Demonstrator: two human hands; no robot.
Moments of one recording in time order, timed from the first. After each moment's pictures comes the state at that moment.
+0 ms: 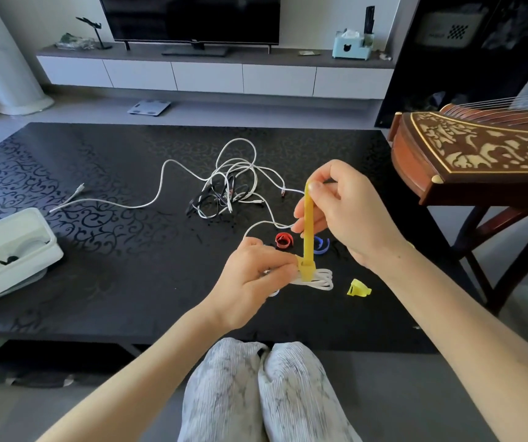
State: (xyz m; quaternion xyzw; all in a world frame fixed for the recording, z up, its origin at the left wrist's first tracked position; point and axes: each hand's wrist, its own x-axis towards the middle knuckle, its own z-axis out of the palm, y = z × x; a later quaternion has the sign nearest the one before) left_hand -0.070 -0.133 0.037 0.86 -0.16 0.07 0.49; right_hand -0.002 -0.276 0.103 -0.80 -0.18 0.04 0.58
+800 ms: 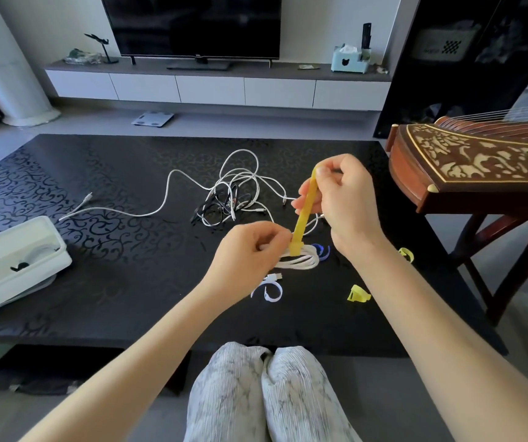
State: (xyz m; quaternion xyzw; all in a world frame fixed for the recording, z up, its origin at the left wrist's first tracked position) left_hand -0.061 -0.133 0.069 0.85 -0.01 0.10 0.52; right_hand 0.006 -0.258 0.110 -0.73 -0.07 -0.04 0.68
